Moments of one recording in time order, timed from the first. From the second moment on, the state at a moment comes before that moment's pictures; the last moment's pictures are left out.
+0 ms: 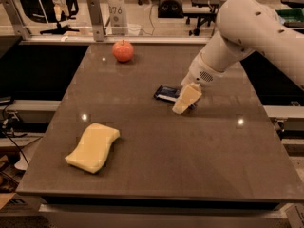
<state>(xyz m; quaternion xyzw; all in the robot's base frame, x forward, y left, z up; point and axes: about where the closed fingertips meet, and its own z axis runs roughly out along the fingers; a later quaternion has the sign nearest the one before) 0.600 -0.093 0.809 -0.57 0.79 0.13 0.18</state>
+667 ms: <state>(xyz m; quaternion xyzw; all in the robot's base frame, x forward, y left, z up) 0.600 -0.093 0.820 -0.57 0.79 0.13 0.18</state>
